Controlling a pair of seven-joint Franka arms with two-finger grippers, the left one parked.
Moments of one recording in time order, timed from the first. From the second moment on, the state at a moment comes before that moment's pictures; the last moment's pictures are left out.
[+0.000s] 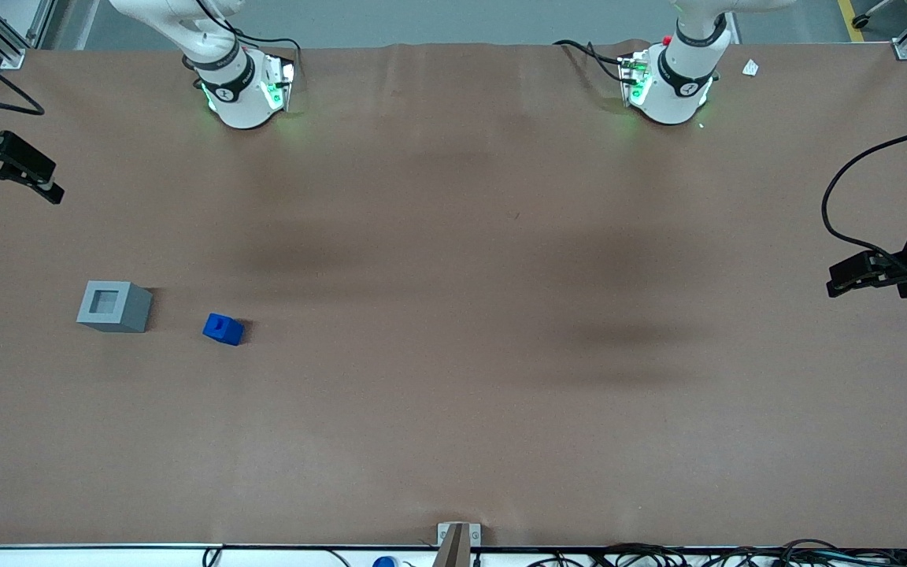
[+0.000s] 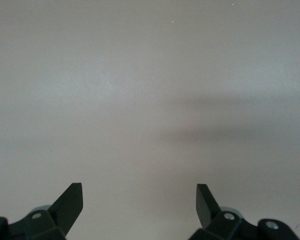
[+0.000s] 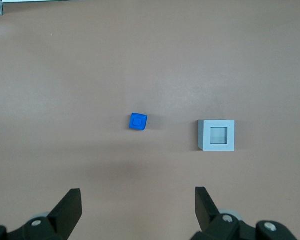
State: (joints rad) arm 0.01 -0.09 -0.03 -1.59 0.03 1.60 0.01
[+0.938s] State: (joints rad) arm -0.01 0.00 -0.03 -1.62 0.01 1.59 0.01
